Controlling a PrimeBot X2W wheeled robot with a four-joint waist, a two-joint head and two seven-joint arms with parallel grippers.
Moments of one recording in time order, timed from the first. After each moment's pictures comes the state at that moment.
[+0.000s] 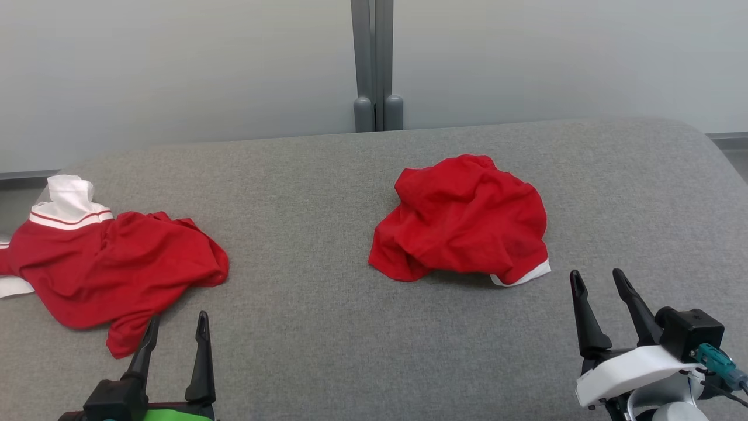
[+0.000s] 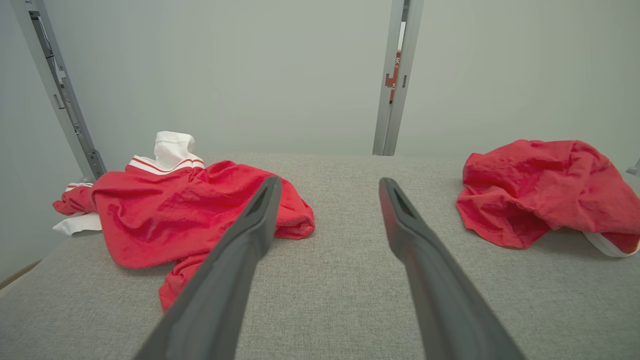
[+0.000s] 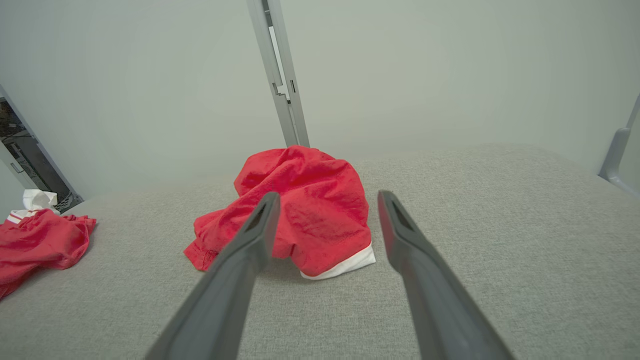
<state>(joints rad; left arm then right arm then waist) 0.10 0.15 -0.08 0.12 -0.26 -0.03 -0.26 0.03 -0.08 -0.01 0.12 0.24 0.13 -0.16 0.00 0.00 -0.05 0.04</state>
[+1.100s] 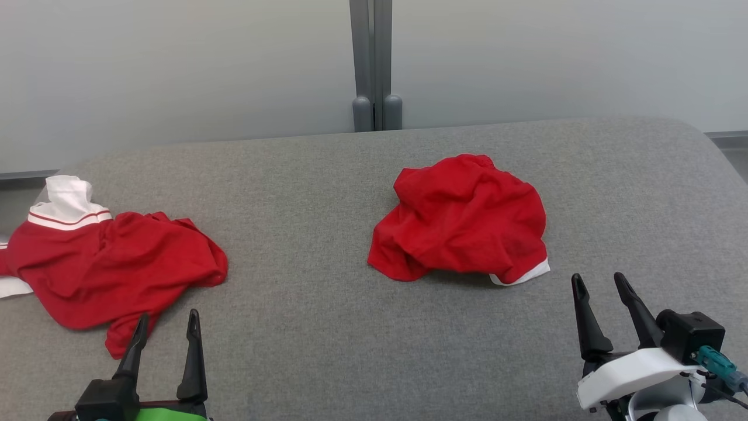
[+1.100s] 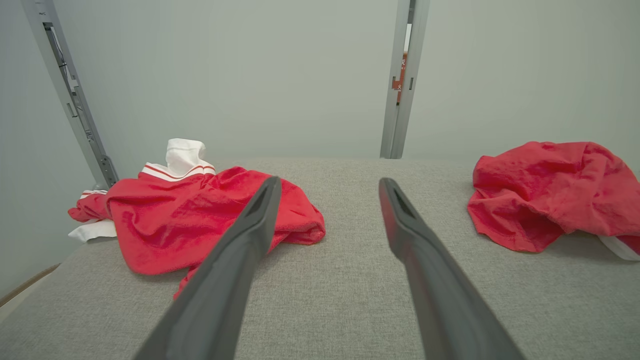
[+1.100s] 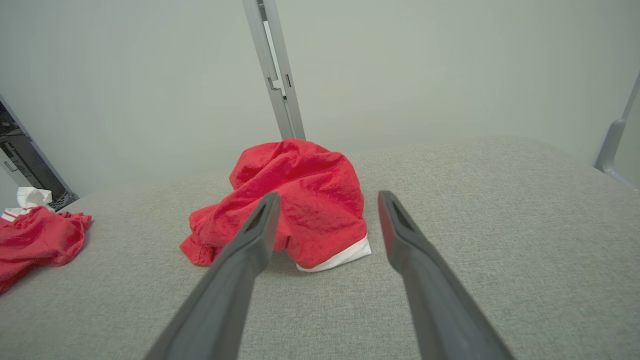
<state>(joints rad) 0.10 0.17 -0.08 0.11 -0.26 -0.01 -0.26 0.04 -0.07 -0.02 0.13 0.24 0.13 -0.16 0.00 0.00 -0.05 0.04</state>
